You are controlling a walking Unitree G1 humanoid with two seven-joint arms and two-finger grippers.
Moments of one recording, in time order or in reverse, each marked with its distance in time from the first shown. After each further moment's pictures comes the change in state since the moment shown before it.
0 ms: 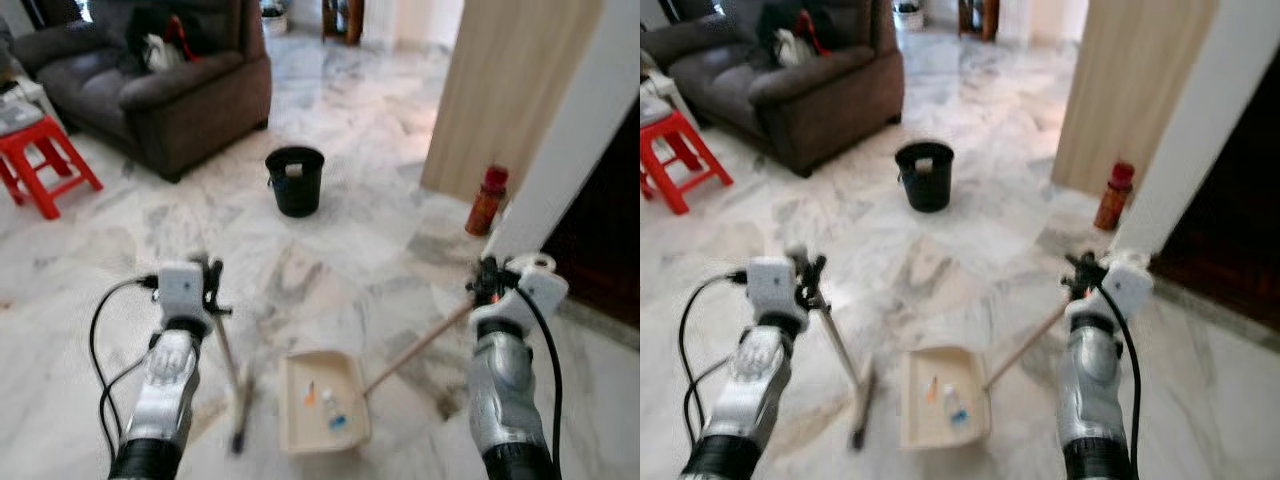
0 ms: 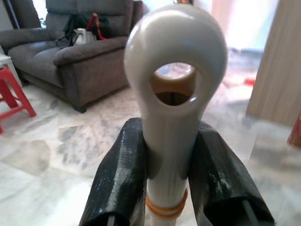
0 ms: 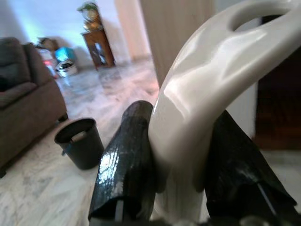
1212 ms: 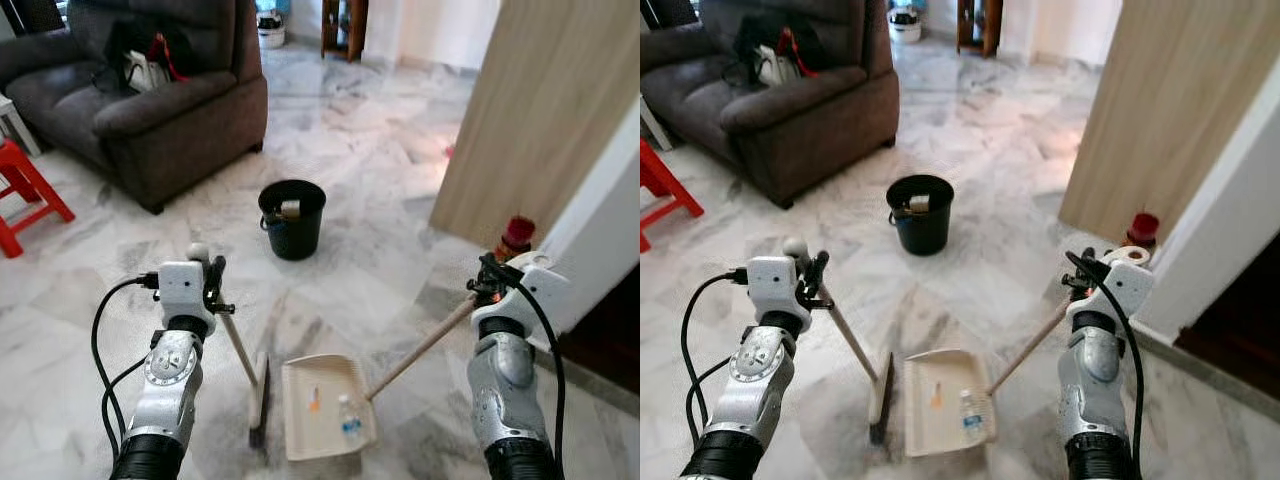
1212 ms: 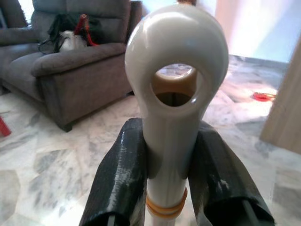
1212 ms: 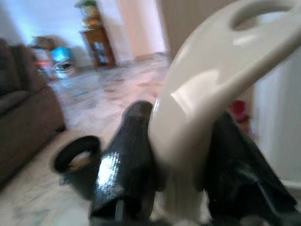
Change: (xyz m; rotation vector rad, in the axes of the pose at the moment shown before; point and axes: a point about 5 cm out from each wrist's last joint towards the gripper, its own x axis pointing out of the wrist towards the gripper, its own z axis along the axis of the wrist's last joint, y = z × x) left arm -0.004 0.013 -0.003 0.021 0.015 0.038; right arm -0.002 0.012 -0.003 0.034 0.019 0.035
